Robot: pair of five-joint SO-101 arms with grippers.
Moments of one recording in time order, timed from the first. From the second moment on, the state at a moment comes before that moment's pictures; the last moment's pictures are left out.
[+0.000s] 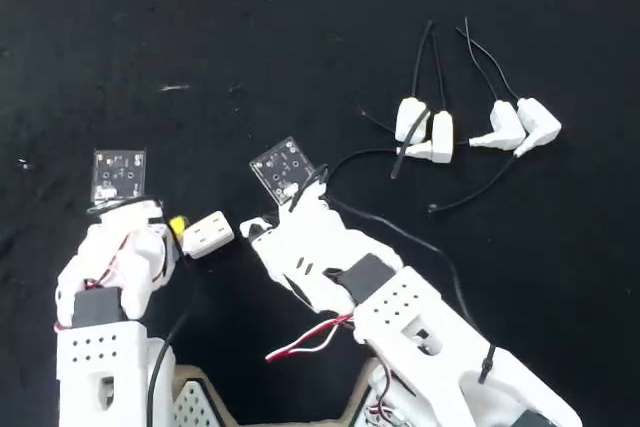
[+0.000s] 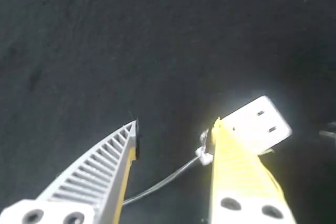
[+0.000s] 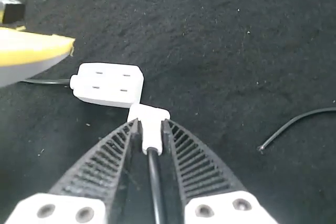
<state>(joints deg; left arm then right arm) -14.7 -76.8 80.8 49.6 -10.8 -39.8 -44.2 68.6 31.0 -3.1</state>
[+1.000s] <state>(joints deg) -14.9 -11.2 48.4 49.5 -12.1 -41.2 -24.9 60.8 21.2 -0.7</state>
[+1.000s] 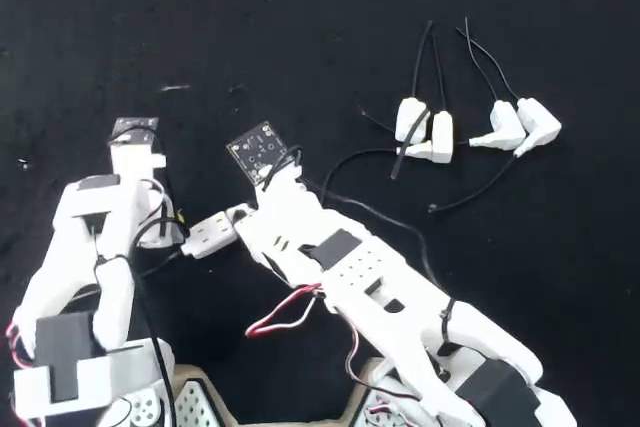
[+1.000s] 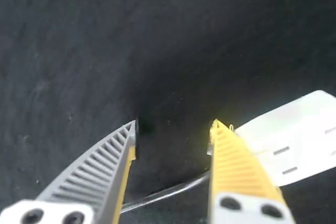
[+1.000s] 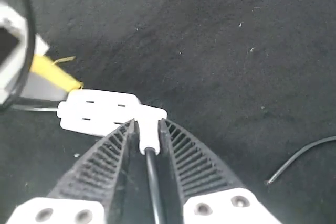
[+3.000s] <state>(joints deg) -15.8 -10.5 48.8 47.1 -9.8 -52.2 -28.5 66.3 36.5 26.7</state>
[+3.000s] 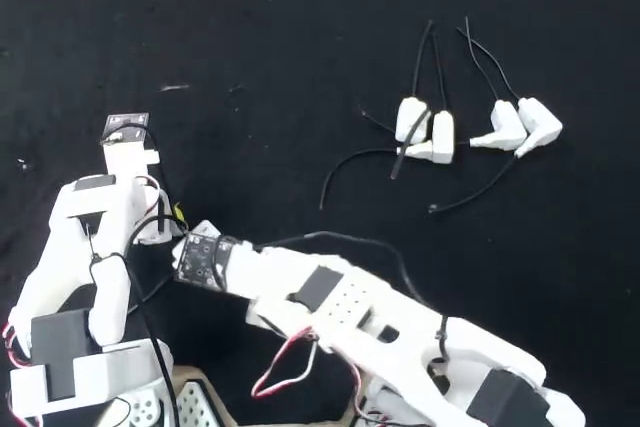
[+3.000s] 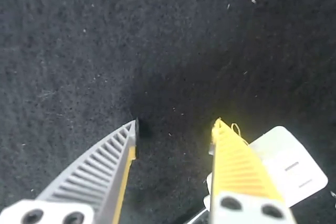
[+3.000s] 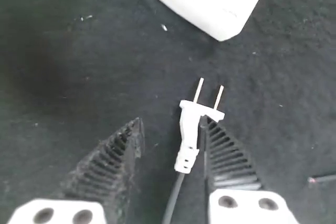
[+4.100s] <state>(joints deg) -15.8 -10.7 49.2 46.8 -9.8 -40.3 -18.1 62.7 25.5 23.3</state>
